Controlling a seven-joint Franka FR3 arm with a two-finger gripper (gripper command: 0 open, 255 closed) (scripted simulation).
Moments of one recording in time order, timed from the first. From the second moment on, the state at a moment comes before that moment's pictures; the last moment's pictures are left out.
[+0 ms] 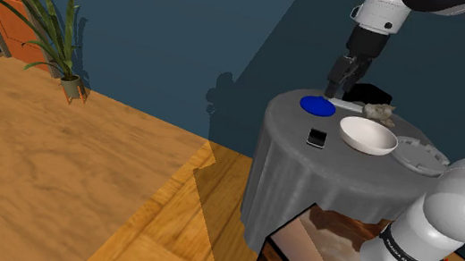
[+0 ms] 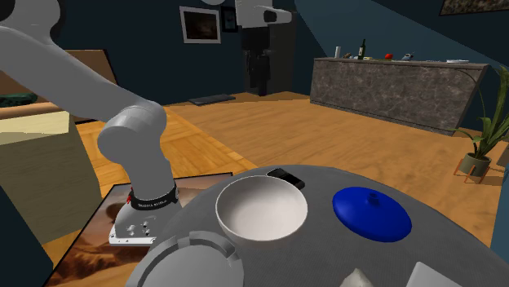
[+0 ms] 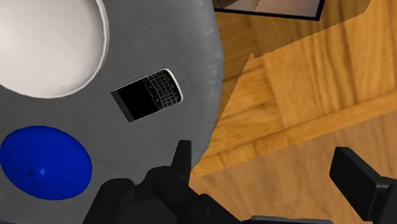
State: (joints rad) arm -0.02 -0.80 0.07 -2.45 0.12 1.72 -0.06
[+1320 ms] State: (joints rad) arm -0.34 -0.43 0.11 -2.65 0.14 2.23 0.55
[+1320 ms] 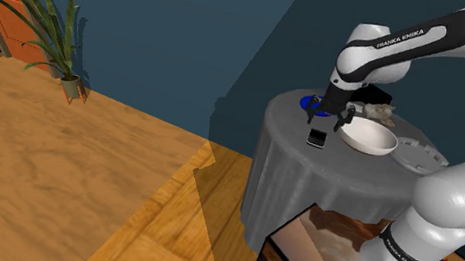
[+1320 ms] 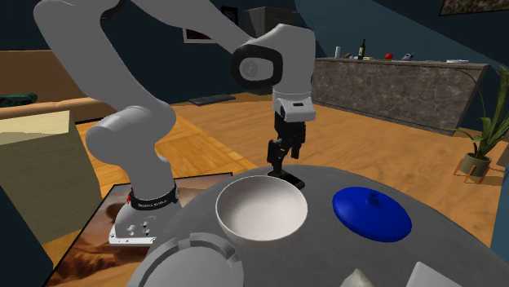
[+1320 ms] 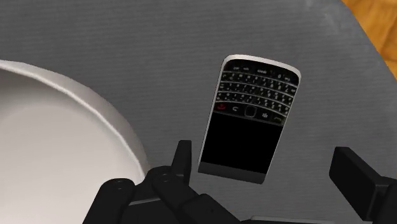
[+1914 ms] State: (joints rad) arm -0.35 -0.33 0.13 -2.69 0.15 2.39 0.58
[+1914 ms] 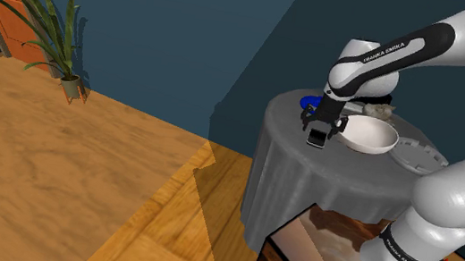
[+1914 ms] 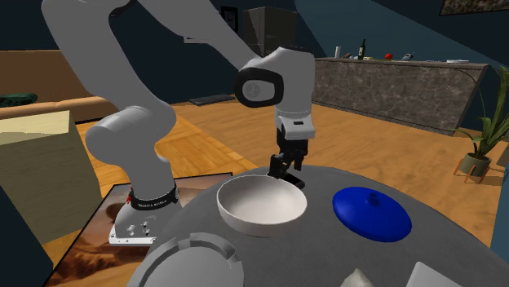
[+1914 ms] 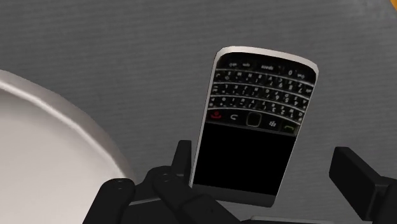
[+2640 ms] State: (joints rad) arm -0.36 -0.32 0.12 -2.70 0.15 2.39 0.58
